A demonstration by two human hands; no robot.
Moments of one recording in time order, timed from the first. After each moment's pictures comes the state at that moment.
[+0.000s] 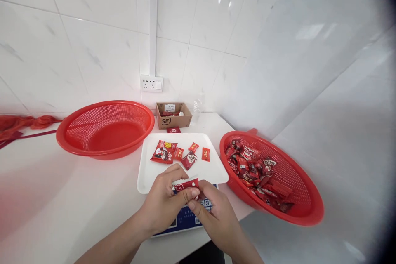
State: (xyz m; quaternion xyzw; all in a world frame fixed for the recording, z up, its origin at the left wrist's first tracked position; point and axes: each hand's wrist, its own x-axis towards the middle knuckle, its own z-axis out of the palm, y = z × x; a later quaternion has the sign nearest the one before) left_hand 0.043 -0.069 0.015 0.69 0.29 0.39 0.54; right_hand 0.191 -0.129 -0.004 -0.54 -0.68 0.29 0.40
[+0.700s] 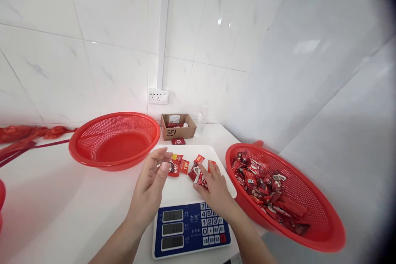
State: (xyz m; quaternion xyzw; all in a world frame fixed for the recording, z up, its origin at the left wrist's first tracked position) left_hand 0.018 -0.045 0.018 0.56 0.36 0.58 0.47; right_hand 0.224 -0.053 -0.039 -0.73 -0.65 0.15 0.13
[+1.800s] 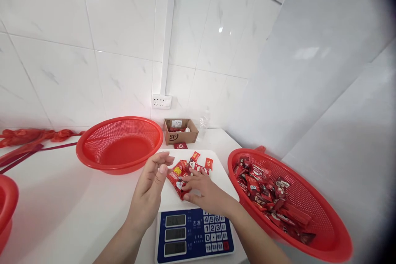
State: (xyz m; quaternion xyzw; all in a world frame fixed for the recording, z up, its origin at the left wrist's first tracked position) left_hand 0.008 -0.047 0.023 0.56 0.34 0.60 0.47; right_hand 0.202 -0.044 0.003 -0.51 -0.79 0.28 0.18
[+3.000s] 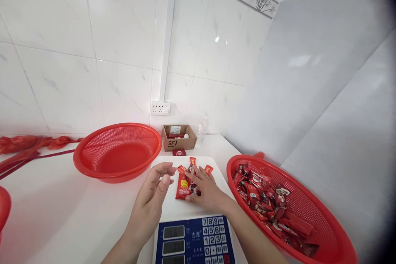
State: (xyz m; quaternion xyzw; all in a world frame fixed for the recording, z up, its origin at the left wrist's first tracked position) left_hand 0.013 -0.052 0.029 0.56 0.36 0.57 0.48; right_hand 0.221 -0.016 -0.013 -0.62 -0.75 0.22 0.05
